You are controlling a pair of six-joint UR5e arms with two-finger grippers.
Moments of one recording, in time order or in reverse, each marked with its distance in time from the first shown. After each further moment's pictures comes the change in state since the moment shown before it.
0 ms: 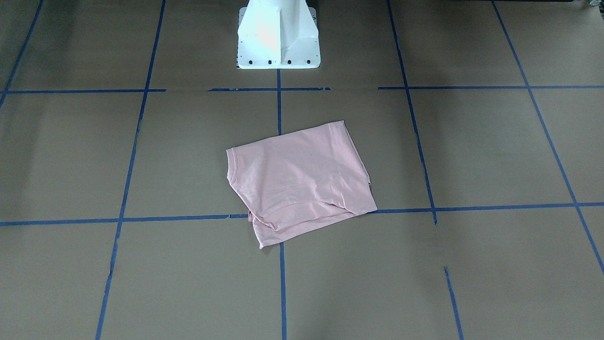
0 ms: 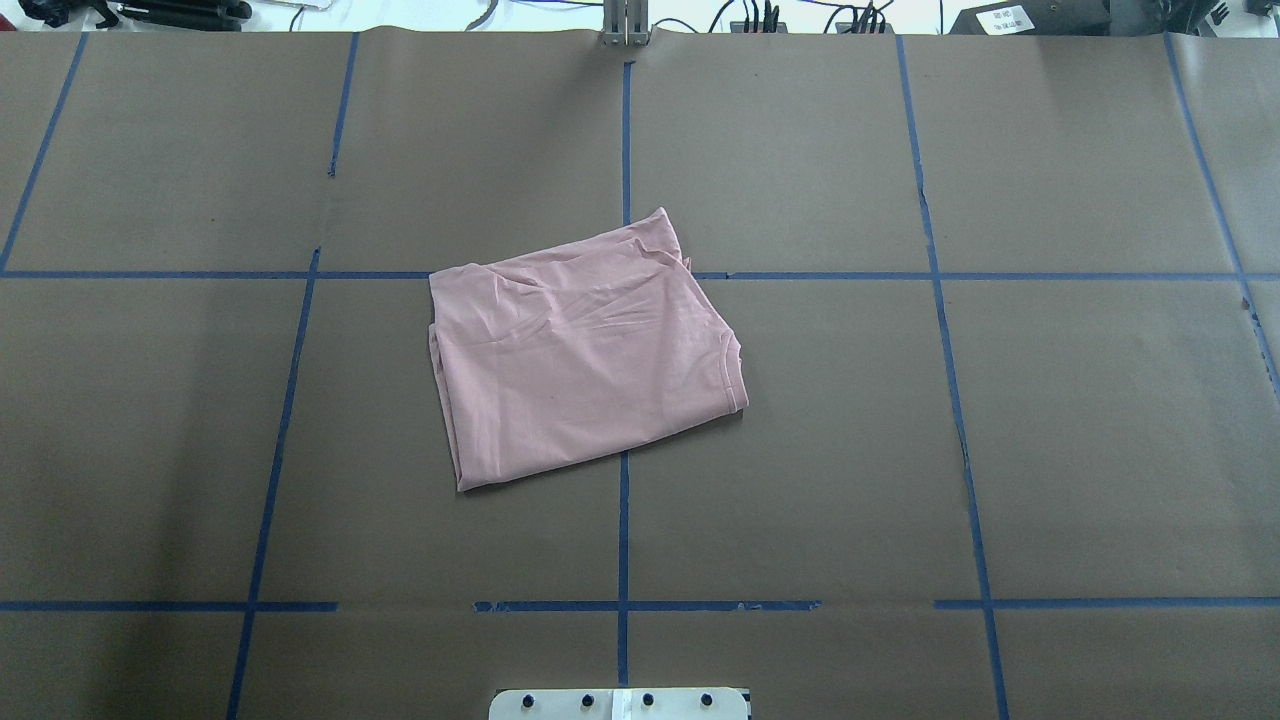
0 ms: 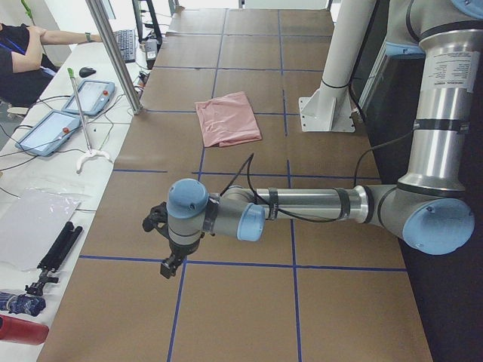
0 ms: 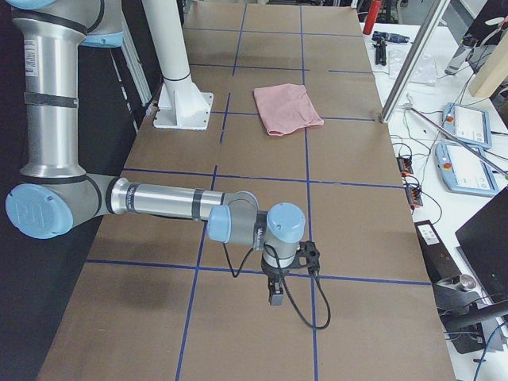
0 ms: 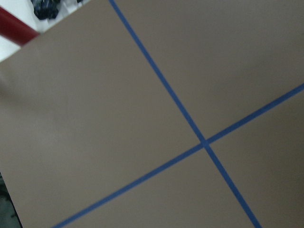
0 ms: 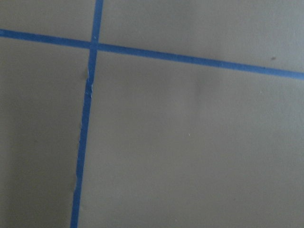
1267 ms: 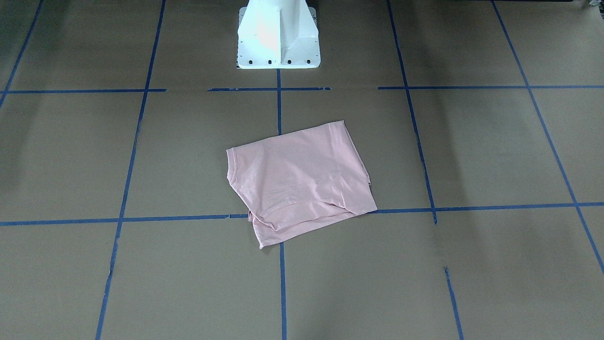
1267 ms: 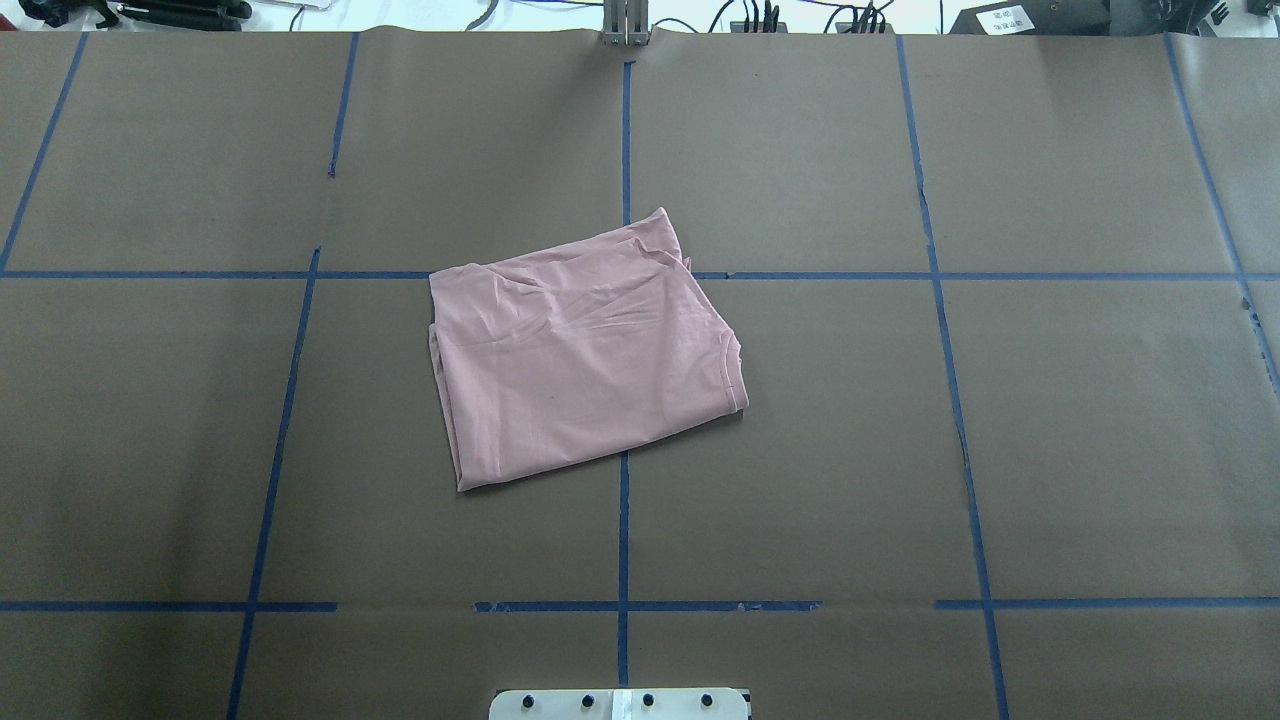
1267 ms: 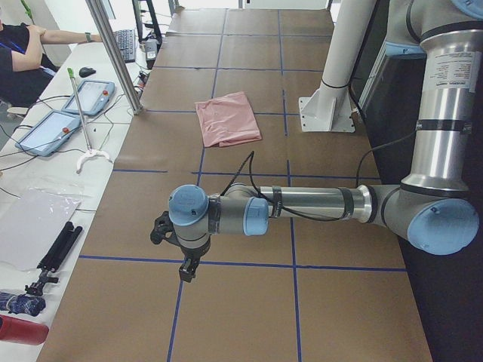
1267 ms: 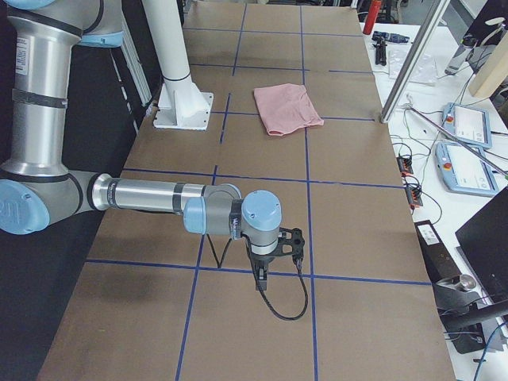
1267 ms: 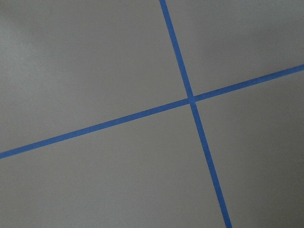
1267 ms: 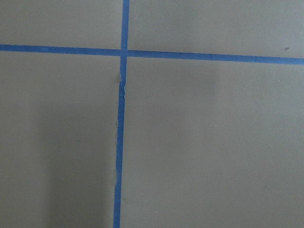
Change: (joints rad) left arm 0.001 -0.011 -0.083 0.202 -0.052 -0.097; right arm 0.009 -0.070 0.149 0.024 0.063 0.122
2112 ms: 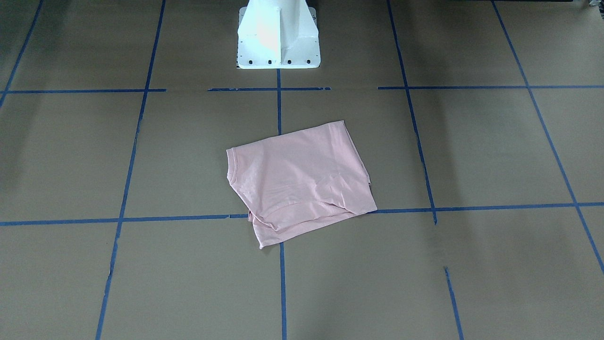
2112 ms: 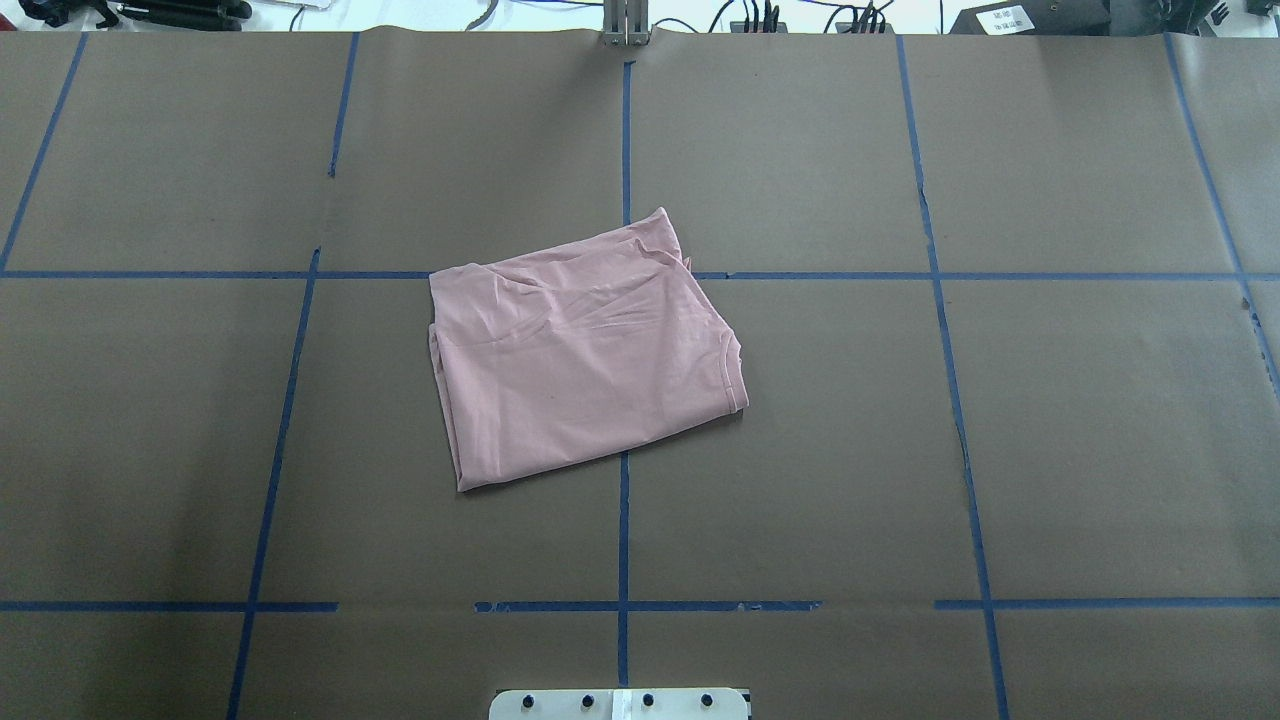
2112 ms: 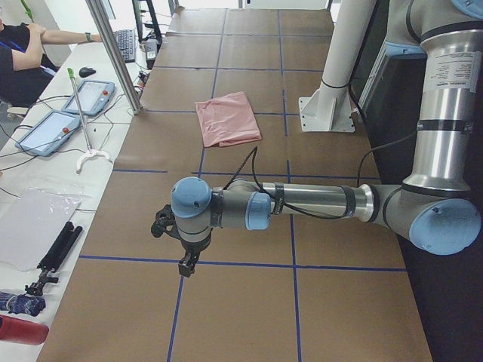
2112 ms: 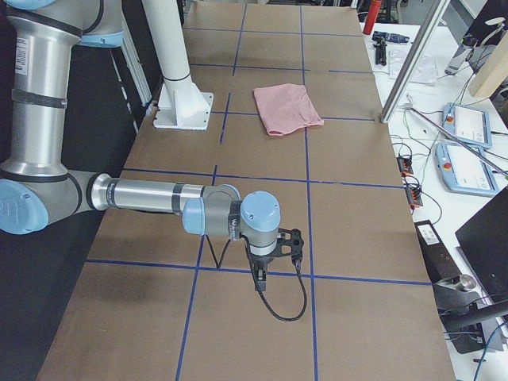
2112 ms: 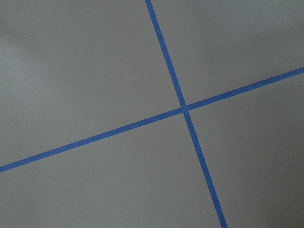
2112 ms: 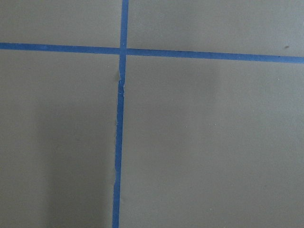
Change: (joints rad) left arm 0.001 0.012 -0.028 0.000 0.010 0.003; right arm 0.000 -0.005 -0.001 0.006 0.000 0.000
